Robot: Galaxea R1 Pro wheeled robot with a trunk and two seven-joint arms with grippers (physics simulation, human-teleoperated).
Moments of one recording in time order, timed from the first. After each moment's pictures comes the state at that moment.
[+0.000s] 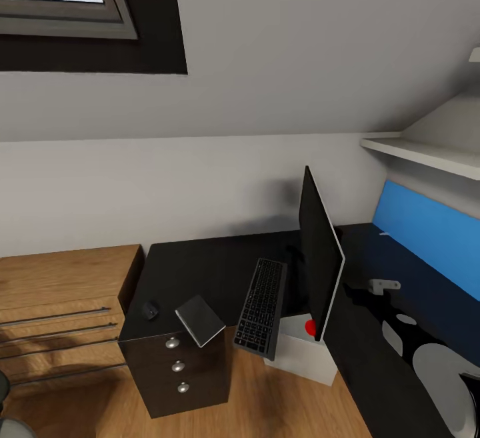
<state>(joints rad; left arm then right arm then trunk) -0.05 -0.10 -0.18 -0.60 0.27 -0.13 0.41 -0.86 -0.26 -0.30 -0.16 0.11 -0.28 0.23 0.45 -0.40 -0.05</state>
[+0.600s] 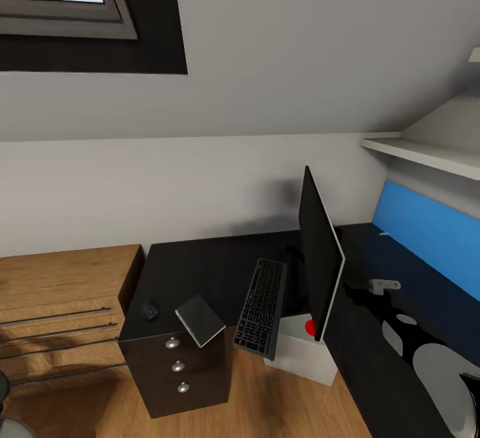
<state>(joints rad) -0.05 -0.10 -0.18 -0.60 0.27 -0.13 0.41 -0.86 -0.26 -0.30 -0.16 0.11 -0.28 0.23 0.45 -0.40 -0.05</state>
